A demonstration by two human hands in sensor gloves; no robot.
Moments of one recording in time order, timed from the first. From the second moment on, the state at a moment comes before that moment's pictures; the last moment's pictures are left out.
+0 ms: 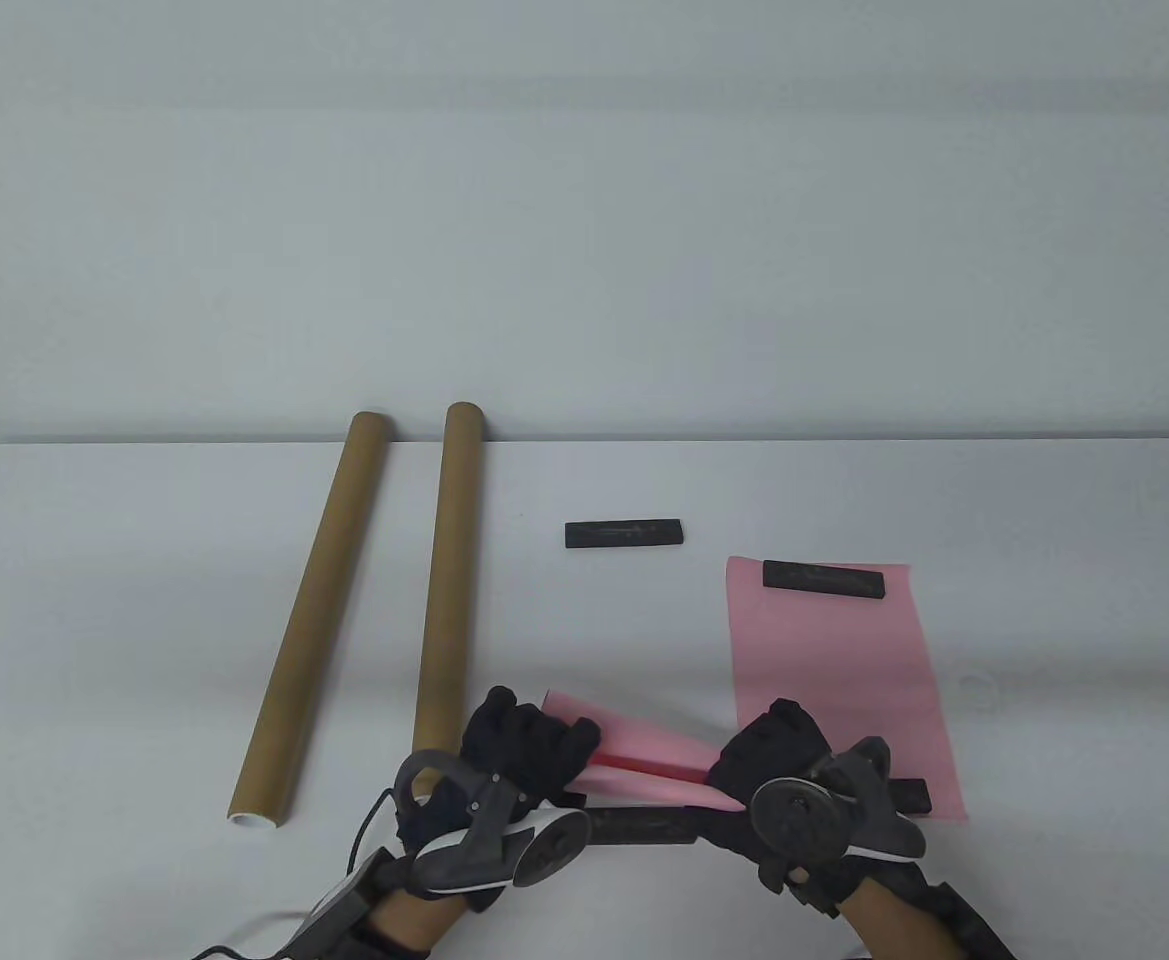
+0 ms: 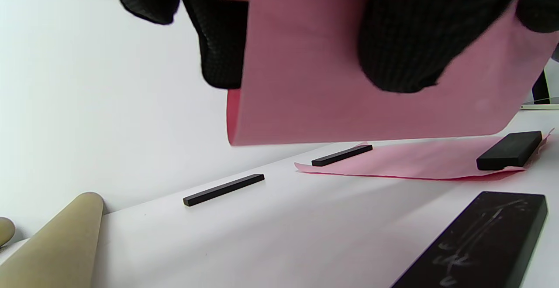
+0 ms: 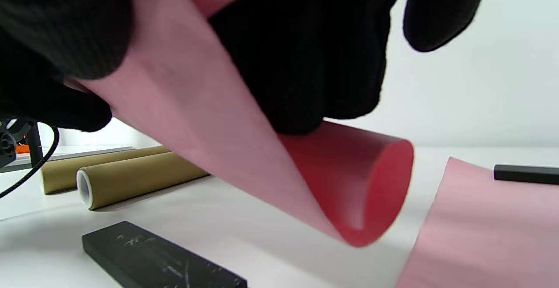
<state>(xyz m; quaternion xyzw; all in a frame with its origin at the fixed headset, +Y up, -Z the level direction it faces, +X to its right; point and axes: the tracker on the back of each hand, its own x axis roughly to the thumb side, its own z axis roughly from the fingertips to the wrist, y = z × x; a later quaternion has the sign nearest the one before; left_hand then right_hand) -0.089 -0.696 -0.281 0.15 -0.29 -0.08 0.94 0.155 -0.691 -0.289 0.31 -0.10 0.94 0.09</state>
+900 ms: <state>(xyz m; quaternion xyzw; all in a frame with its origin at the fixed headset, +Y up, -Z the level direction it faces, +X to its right) -0.094 -0.697 -0.288 0.10 -0.27 -0.04 0.96 0.153 -0.684 -0.279 0.31 -0.17 0.93 0.06</state>
